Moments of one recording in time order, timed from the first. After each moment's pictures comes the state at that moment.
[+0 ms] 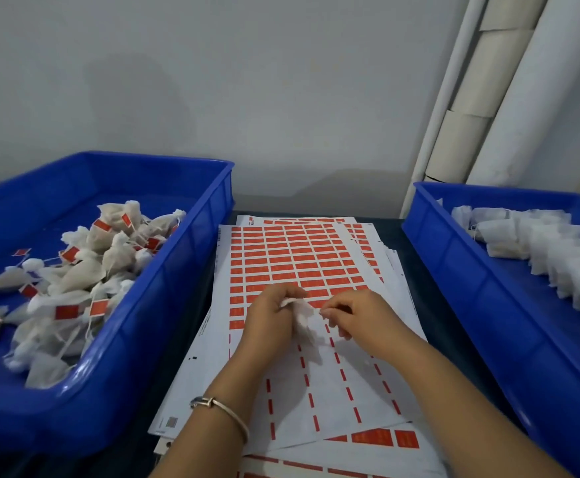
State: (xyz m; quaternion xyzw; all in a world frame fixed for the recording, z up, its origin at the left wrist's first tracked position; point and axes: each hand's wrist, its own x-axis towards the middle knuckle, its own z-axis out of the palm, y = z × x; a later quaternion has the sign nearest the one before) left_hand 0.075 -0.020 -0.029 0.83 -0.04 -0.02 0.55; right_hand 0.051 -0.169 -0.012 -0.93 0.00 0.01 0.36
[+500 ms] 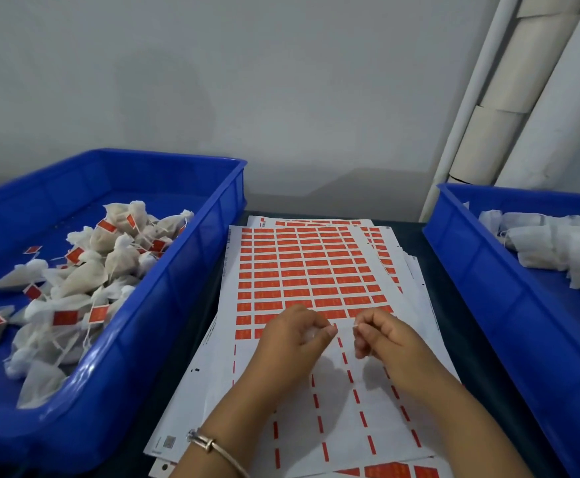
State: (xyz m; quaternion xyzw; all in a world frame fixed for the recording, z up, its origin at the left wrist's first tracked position) left_hand 0.068 -0.019 -0.033 0.87 -0.17 0.00 0.47; right_hand 0.035 -0.184 -0.032 -0.84 0.01 0.01 0.54
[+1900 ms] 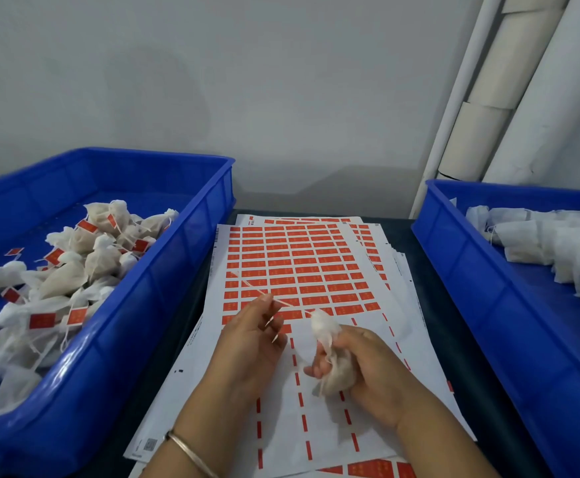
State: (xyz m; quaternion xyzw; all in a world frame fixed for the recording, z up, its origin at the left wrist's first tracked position) left_hand 0.074 -0.011 -0.026 0.43 0.20 -0.16 0.86; right_hand 0.027 -0.161 -0.033 -0.60 0.07 0.14 0.78
